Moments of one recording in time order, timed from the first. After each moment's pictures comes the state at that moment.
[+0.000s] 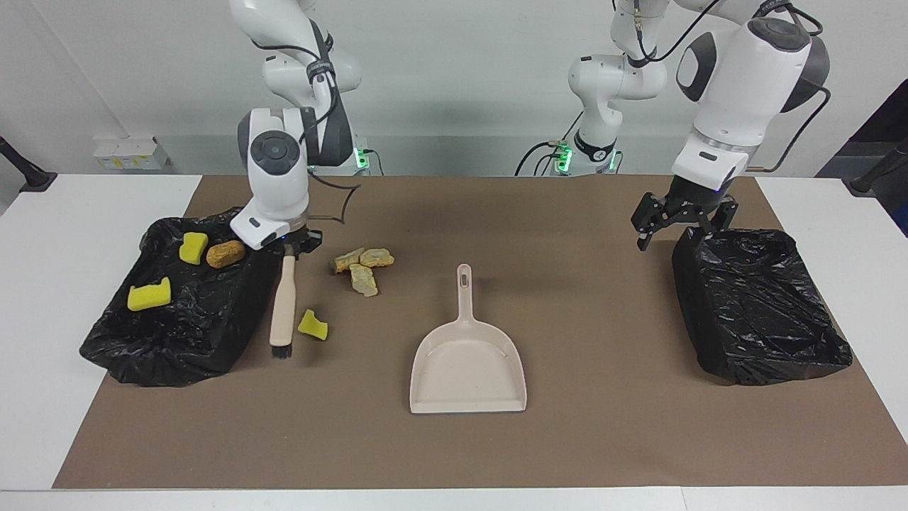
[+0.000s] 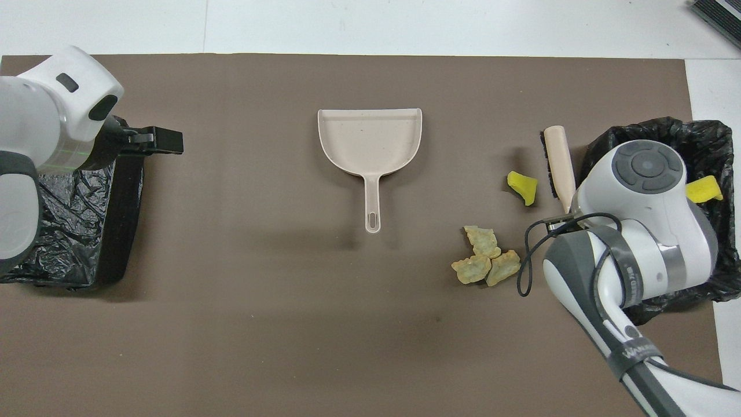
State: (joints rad) left arm -0.16 0.05 -0.05 -1.69 -0.03 1.96 -0.18; right arm 0.07 0.11 0.01 -2.05 -0.31 1.99 0.10
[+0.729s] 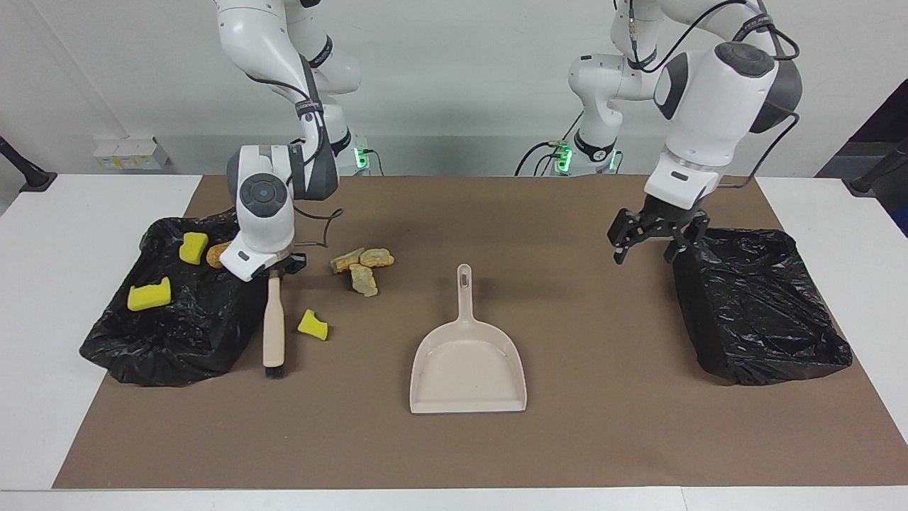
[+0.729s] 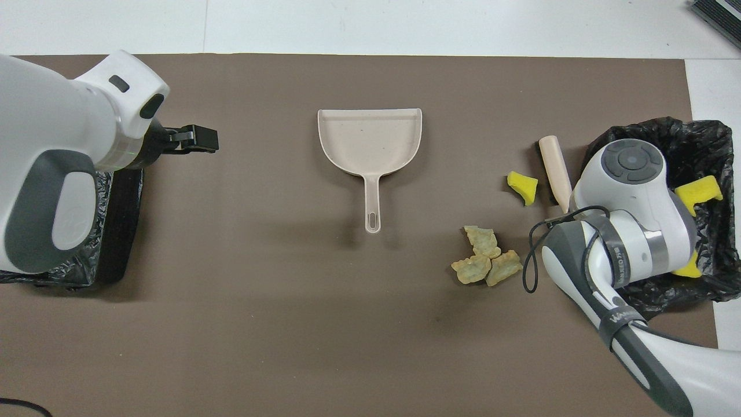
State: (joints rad) left arm -0.22 0.11 -0.05 -1.69 -0.03 2.02 -0.29; right arm 0.03 0.19 0.03 -2.06 -0.29 2.02 0.04
